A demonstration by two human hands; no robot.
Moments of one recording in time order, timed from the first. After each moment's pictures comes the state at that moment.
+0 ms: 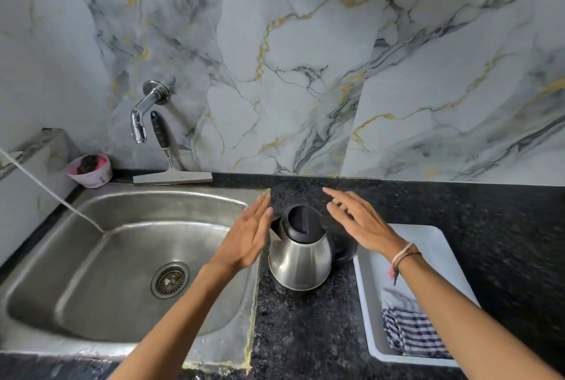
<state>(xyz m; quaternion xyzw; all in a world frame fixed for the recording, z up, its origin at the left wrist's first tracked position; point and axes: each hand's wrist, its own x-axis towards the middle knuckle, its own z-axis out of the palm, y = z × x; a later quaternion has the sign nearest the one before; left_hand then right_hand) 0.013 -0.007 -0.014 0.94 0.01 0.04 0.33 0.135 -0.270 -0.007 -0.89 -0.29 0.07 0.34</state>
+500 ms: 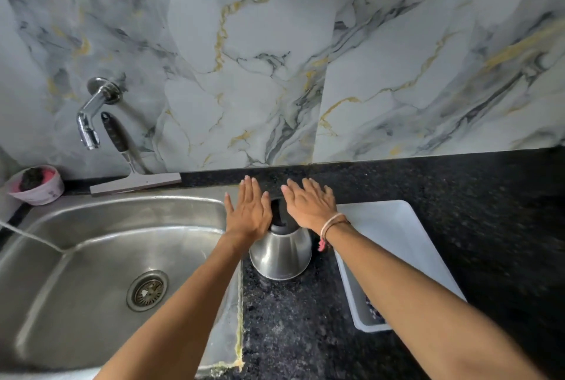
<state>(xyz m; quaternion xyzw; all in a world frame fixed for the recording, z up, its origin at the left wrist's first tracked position) 0.076 -0.043 -0.022 0.96 0.09 -0.09 0.23 0.128 -0.193 -0.009 -0.98 -0.13 0.11 0.12</state>
